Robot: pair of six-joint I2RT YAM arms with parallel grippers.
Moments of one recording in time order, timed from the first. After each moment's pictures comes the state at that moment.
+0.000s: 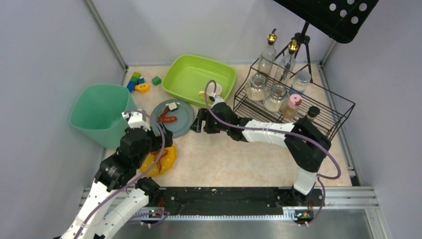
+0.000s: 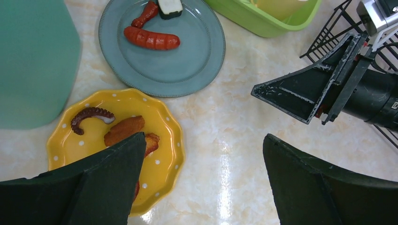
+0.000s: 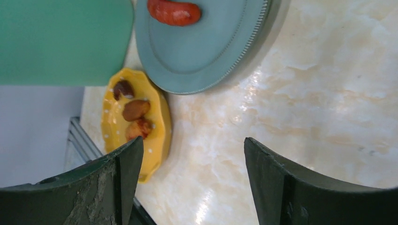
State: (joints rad) left arm -0.52 0.51 0.83 -0.82 -0.34 -0.54; right arm 0.91 1.78 1.11 0.13 -0.05 0.78
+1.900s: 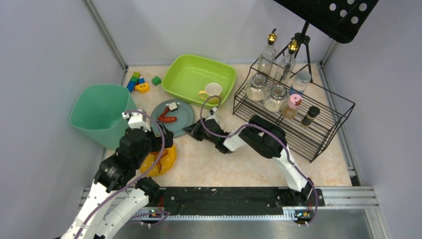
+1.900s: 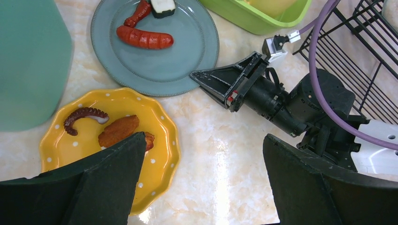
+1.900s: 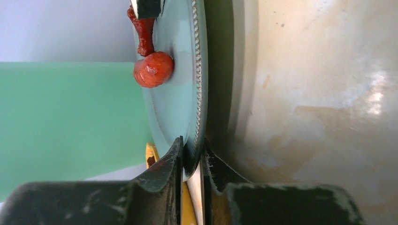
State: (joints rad) left arm -0.52 0.50 0.83 -0.82 -0.31 -0.54; right arm 0.97 2.29 1.16 0.81 0.09 1.37
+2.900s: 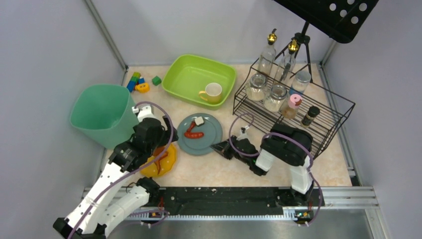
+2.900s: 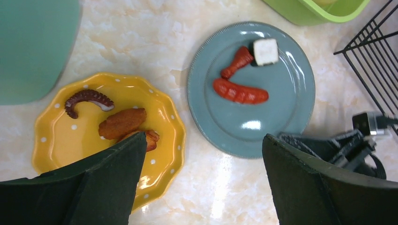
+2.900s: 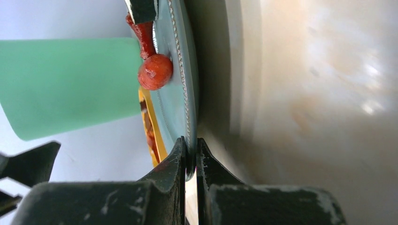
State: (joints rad) left arm -0.52 0.69 0.82 -0.82 -0.38 -0.64; right arm 0.96 1.98 0.47 1.18 0.12 1.46
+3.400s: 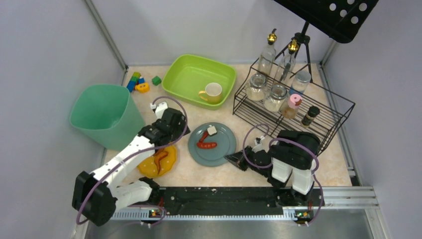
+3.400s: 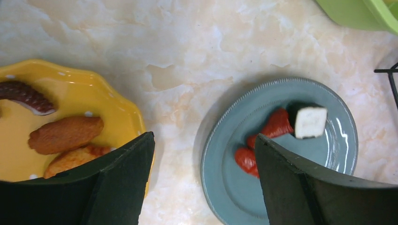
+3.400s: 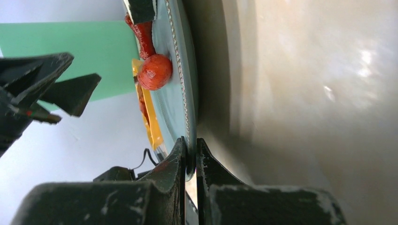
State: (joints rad) left arm -0.52 1.07 0.77 -0.60 -0.38 -0.84; right arm 0.98 1.88 0.12 1.41 0.12 1.50
